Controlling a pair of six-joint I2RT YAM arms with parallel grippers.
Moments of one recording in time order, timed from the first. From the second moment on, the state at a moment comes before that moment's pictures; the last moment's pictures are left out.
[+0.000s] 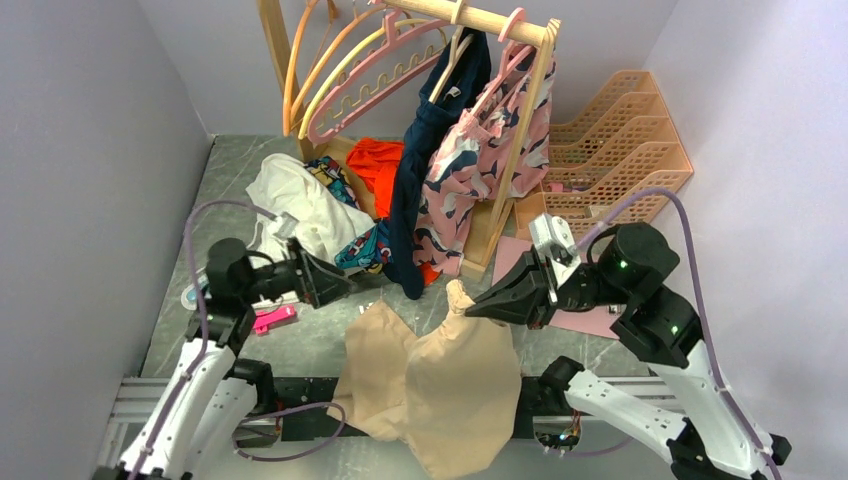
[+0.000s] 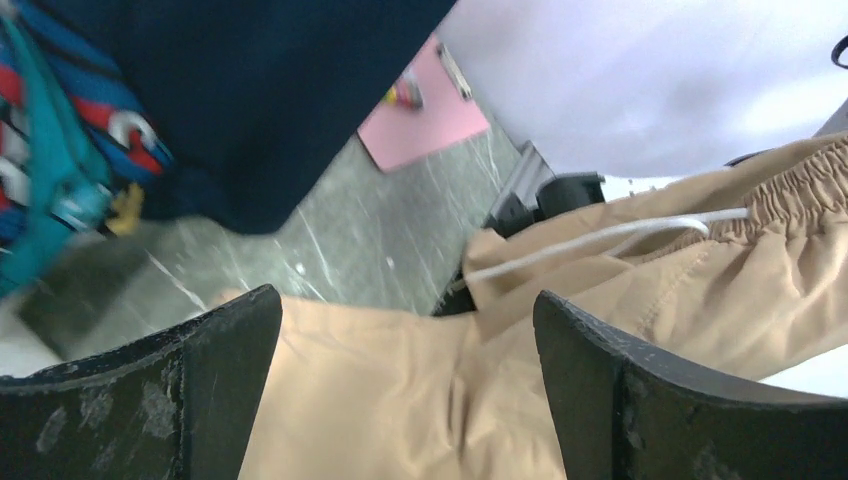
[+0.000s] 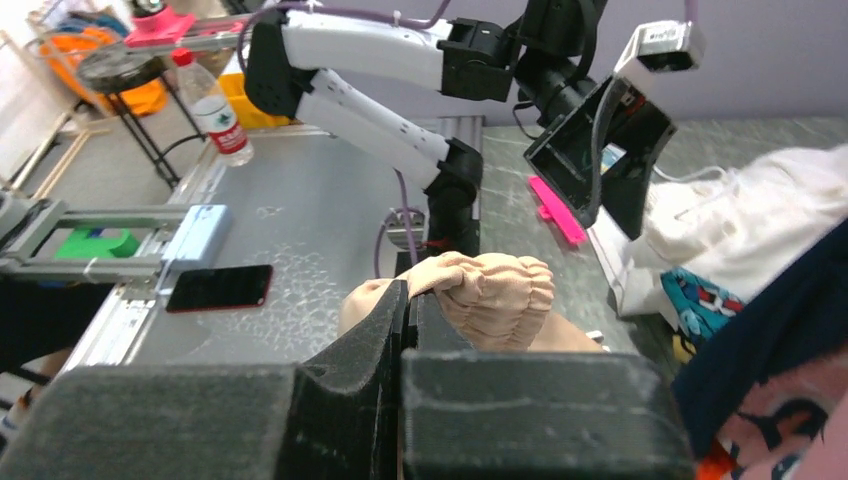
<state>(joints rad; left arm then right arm) -0.11 0.57 0.49 -0.06 0.98 -0.57 0.74 0.73 1.24 -0.51 -0.94 0.08</state>
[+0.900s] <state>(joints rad) -0.94 1.30 0.70 -0.37 -0.10 -0.68 0.74 0.51 1.07 -0.61 -0.69 0.15</state>
